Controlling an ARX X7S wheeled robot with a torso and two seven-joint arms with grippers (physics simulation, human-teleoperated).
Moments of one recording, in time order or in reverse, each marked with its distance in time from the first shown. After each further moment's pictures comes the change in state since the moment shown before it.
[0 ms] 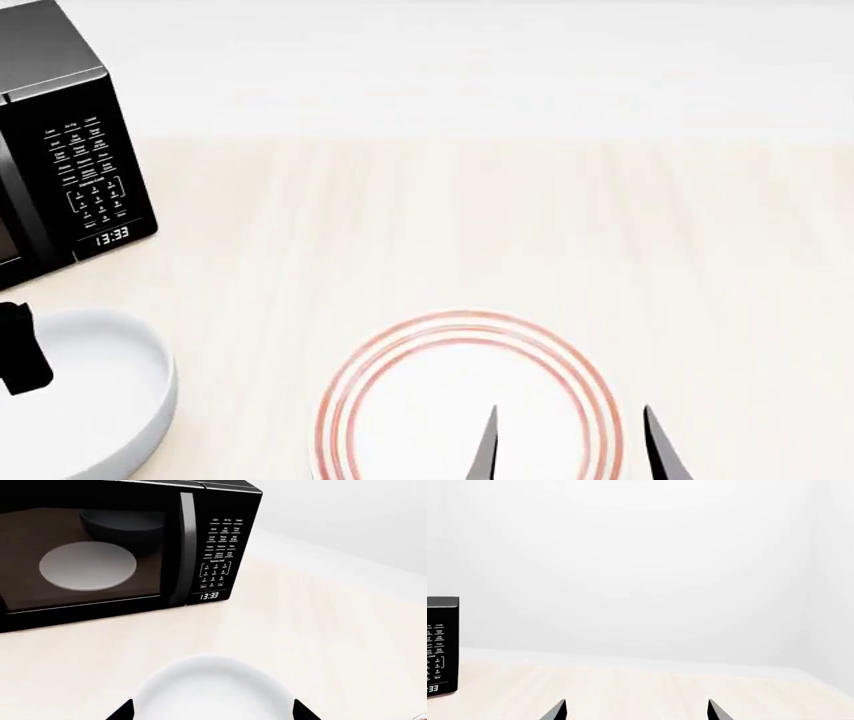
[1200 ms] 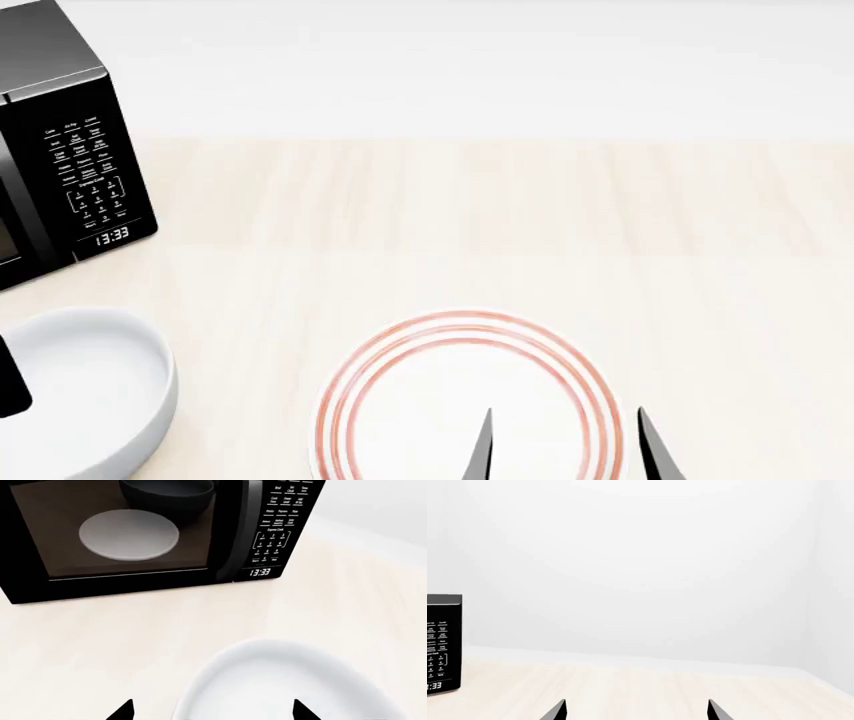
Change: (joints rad) left arm -0.005 -0.015 0.062 -0.248 0.143 0.128 0.113; right arm 0.010 0.032 -0.032 0.010 0.019 -0.009 0.037
